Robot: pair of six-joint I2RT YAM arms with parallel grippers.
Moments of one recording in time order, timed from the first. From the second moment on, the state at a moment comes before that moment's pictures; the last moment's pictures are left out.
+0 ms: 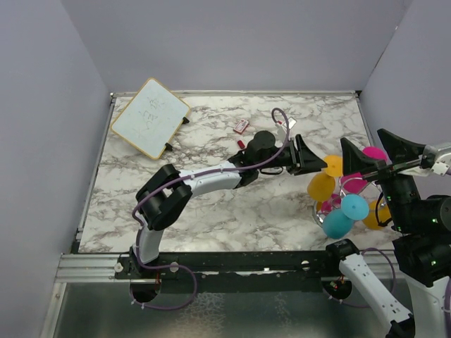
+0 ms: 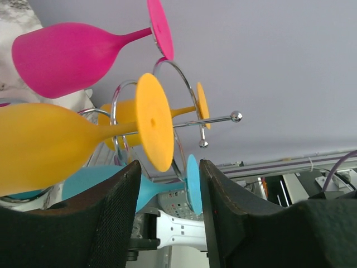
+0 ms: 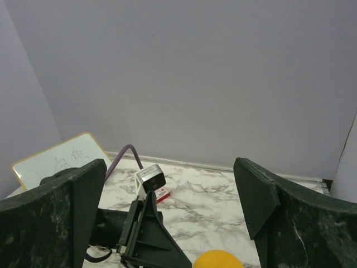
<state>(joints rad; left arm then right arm) -0.96 1.96 1.40 0.57 0.48 -1.32 0.30 0.47 1.14 -0.31 0.03 0.04</state>
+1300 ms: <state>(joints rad) -0.97 2.02 1.57 0.31 0.41 -1.25 0.31 0.47 1.11 -0.29 0.03 0.04</state>
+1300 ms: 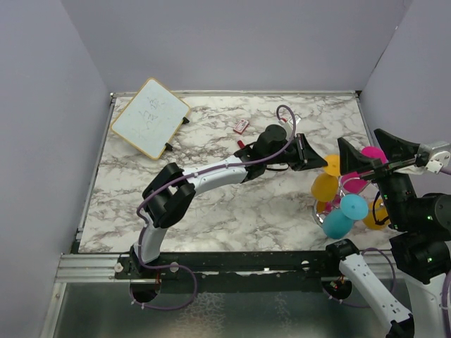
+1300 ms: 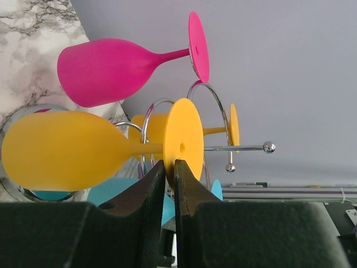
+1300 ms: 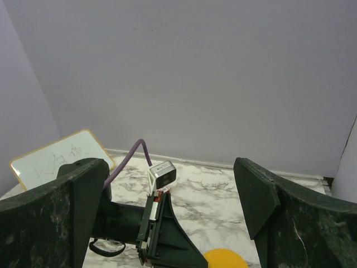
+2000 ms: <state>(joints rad) -0.97 1.99 1.58 0.27 0.40 -1.25 0.31 0.47 1.10 -0.29 0.03 0.05</state>
